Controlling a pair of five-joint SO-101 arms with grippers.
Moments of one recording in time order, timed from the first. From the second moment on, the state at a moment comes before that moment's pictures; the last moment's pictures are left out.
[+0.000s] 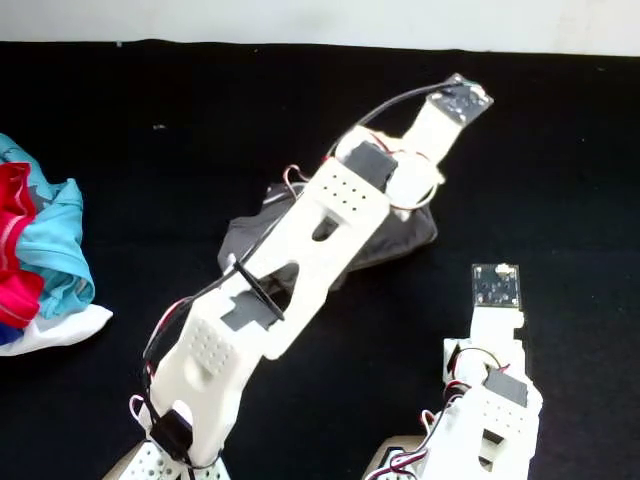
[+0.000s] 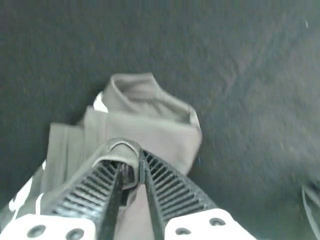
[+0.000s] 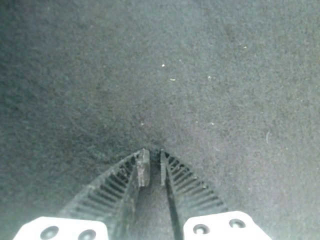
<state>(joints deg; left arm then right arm) 33.1 36.8 -44.6 63.7 -16.1 20.2 -61.8 93.0 39.9 24.0</state>
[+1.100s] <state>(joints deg) 7.3 38.1 -48.6 99.6 -21.8 20.3 -61.8 93.1 39.7 24.0</state>
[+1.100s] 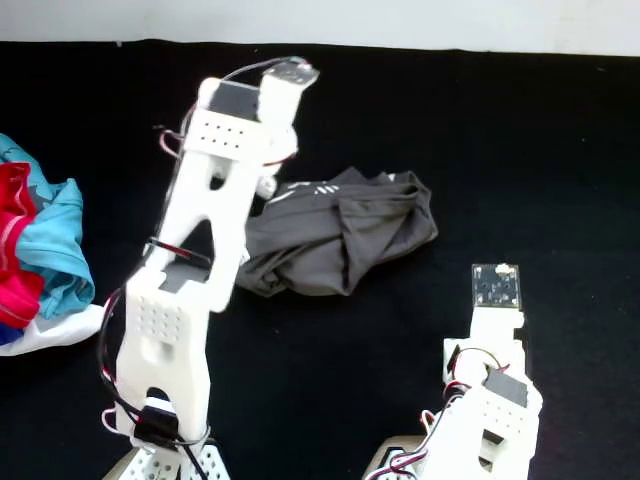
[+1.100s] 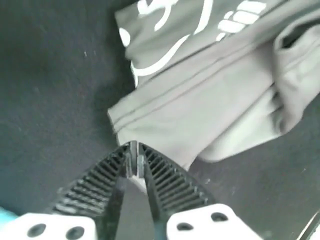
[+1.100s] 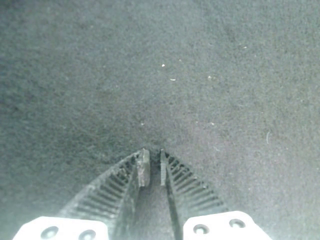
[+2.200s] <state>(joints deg) 25.2 33.8 -45.3 99.6 -17.4 20.3 -61.8 93.1 39.7 24.0</state>
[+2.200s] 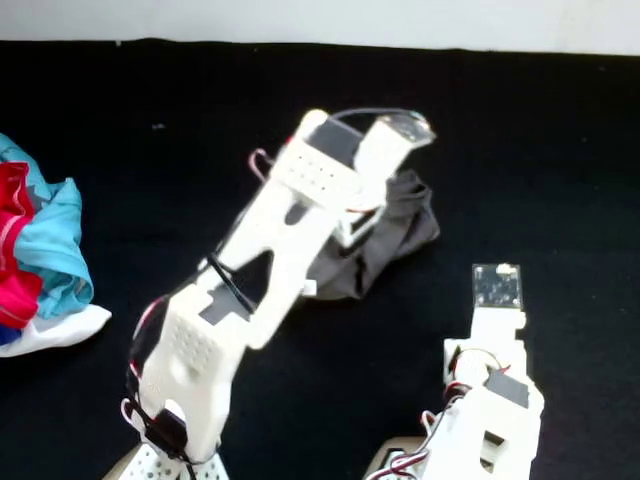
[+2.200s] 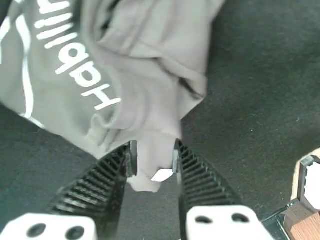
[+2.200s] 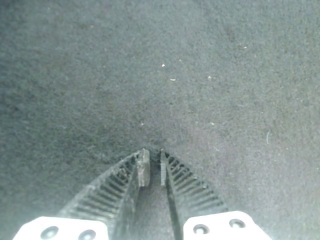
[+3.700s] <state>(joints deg) 13.8 45.7 -67.3 97.9 -17.4 20.3 -61.8 93.1 39.7 24.0</state>
